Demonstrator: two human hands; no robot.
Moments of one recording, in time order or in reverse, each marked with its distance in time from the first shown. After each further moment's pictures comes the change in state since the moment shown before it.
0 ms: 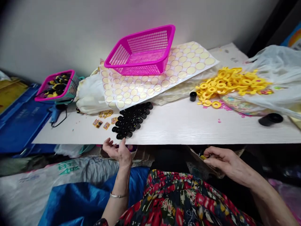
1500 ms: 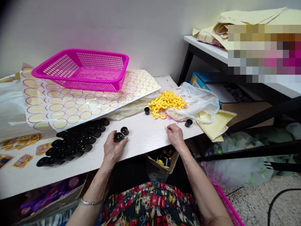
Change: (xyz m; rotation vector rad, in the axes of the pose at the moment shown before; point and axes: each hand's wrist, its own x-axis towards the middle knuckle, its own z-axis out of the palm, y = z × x) left_hand -0.051 0.078 0.113 -0.199 -0.835 0.167; right_hand 0.065 -0.017 -0.055 -0.298 0.906 -0.319
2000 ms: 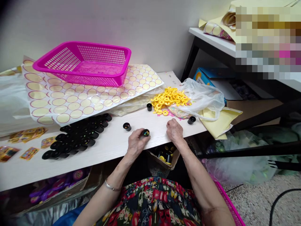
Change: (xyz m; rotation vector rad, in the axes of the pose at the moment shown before) left_hand -0.032 0.045 0.054 -0.129 -0.257 0.166; right_hand 0.001 -0.013 0.012 -0.273 -0.063 -0.042
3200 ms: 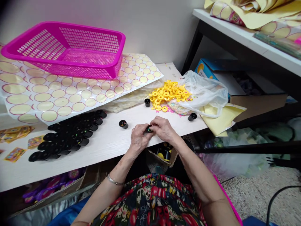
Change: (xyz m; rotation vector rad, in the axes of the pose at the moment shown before) left_hand 0.011 0.015 0.016 0.131 -0.098 0.069; right_hand 0.009 -0.045 -0.008 0.403 -0.305 -0.225
